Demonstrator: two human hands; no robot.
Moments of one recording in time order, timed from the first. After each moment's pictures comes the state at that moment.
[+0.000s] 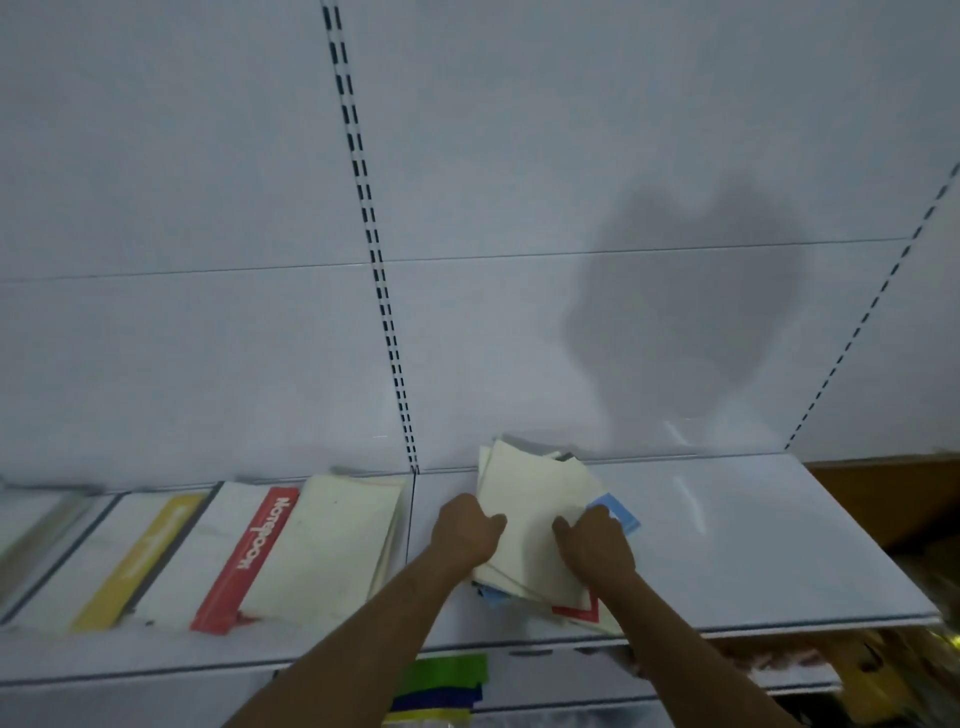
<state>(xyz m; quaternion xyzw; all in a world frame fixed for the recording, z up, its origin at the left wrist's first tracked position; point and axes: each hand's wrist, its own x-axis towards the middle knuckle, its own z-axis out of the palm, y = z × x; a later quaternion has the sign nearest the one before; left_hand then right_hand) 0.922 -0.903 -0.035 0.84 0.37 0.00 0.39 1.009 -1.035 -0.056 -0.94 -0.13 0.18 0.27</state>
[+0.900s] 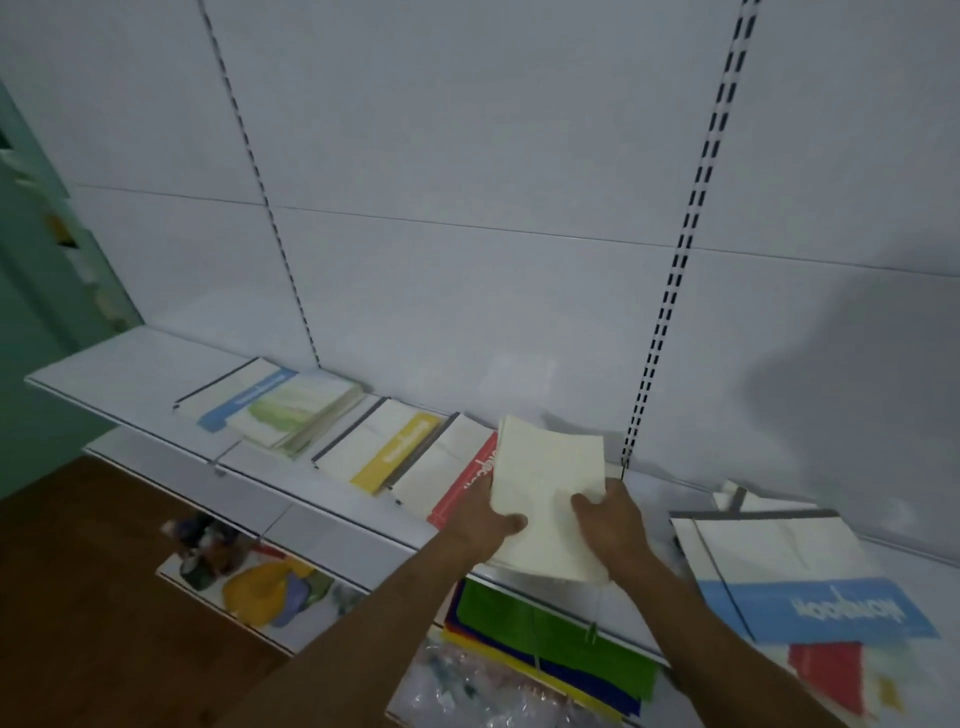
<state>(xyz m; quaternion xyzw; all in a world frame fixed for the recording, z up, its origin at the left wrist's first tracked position) 0.712 -0.795 -0.028 0.69 0.48 0.17 0.51 0.862 -0.866 -0.044 -0.81 -0.29 0.27 0.43</state>
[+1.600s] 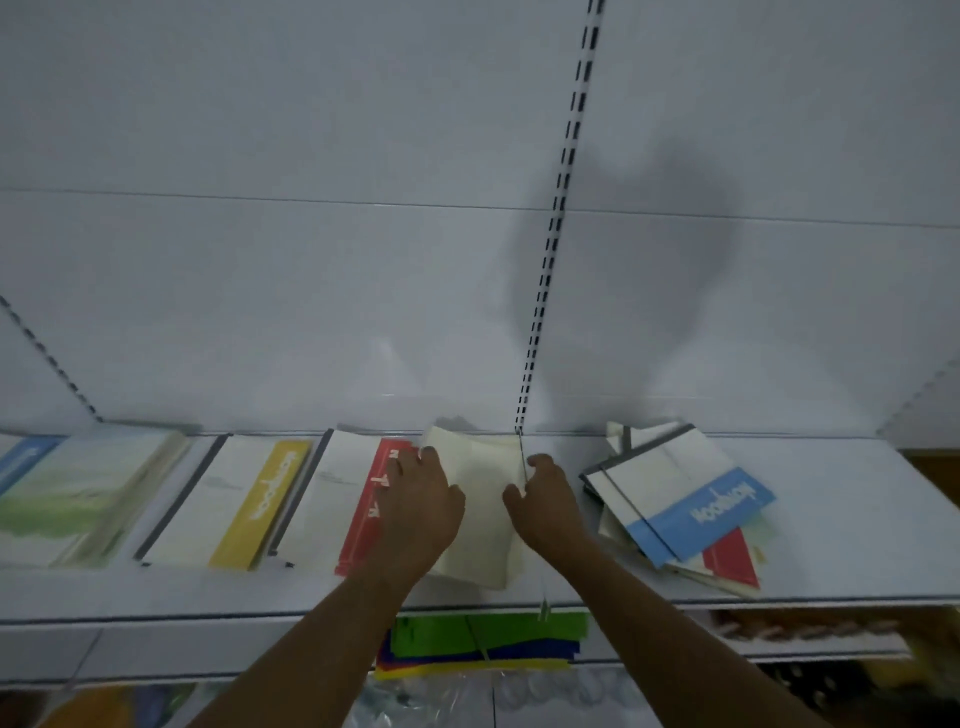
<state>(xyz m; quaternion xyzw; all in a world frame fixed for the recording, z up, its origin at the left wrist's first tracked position) 0.757 -0.736 -0.052 0.90 0.39 0.10 0.13 0.854 -0.849 -0.057 -0.90 -0.23 0.15 0.35</state>
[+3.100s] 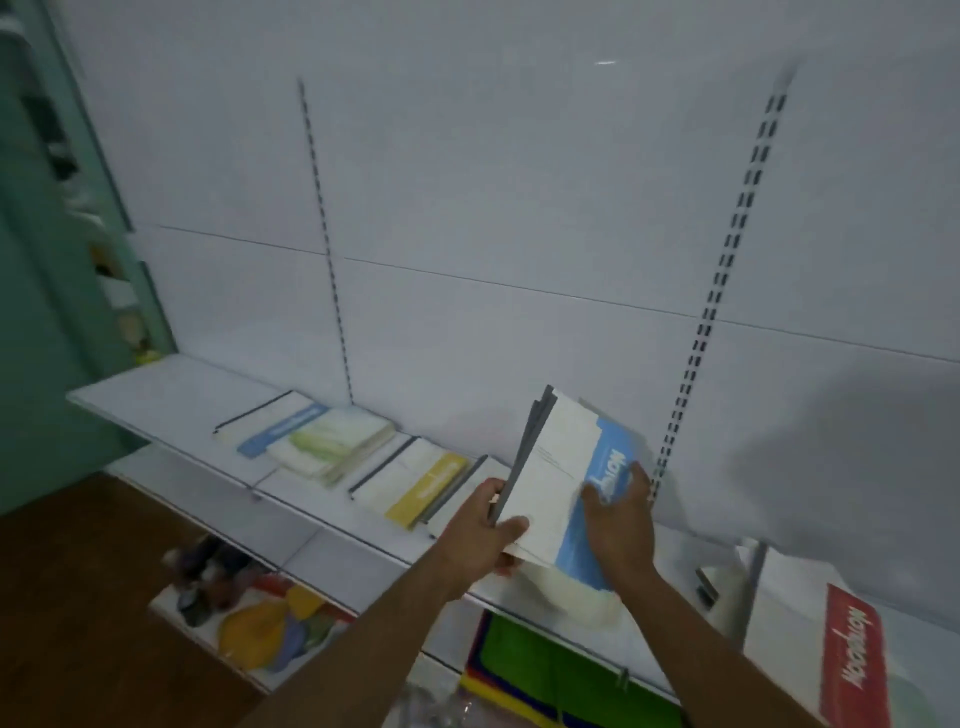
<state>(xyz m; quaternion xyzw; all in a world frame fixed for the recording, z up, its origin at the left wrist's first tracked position) 0.639 -0.798 0.023 0.62 0.34 0.28 0.65 0.804 -0.851 0.012 -0.78 -0.30 0.15 0.53</state>
